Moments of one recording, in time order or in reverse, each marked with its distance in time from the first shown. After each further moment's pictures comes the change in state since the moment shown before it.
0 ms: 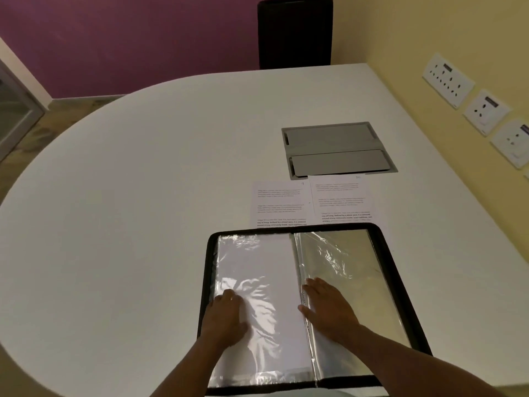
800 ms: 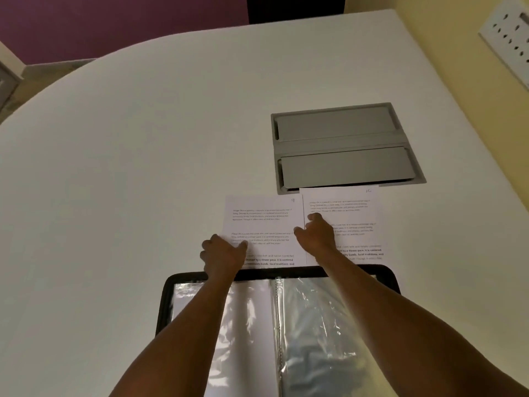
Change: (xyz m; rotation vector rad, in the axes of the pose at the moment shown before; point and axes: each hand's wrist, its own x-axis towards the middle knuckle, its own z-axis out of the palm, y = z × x) left_hand 0.264 0.076 -0.093 -0.594 0.188 -0.645; right_hand 0.265 0.080 -0.121 0.724 0.100 0.554
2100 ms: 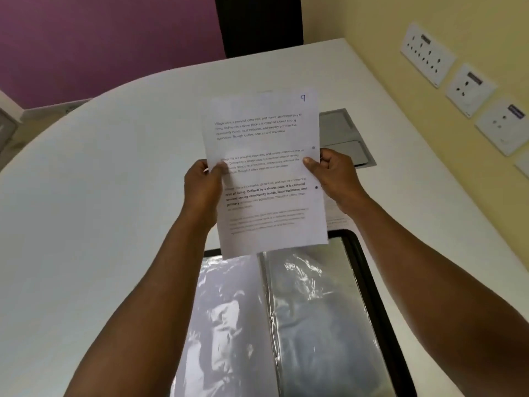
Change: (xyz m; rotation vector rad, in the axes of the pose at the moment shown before) left_hand -0.134 0.081 -0.138 -0.892 -0.117 0.368; right_hand -0.125 -0.028 -0.149 0.596 0.095 -0.502
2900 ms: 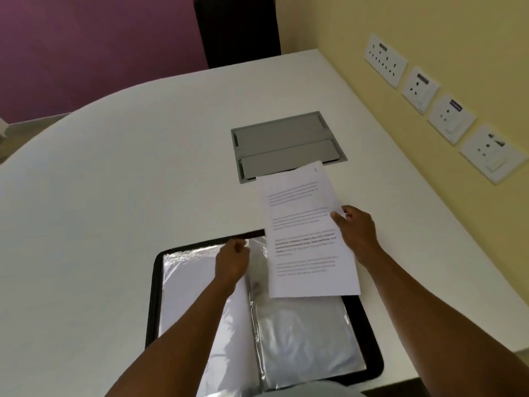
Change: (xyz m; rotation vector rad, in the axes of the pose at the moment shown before) left_hand -0.089 -0.165 0.025 0.512 -0.121 -0.144; right_hand -0.105 0.094 -0.089 -0.385 0.240 0.217
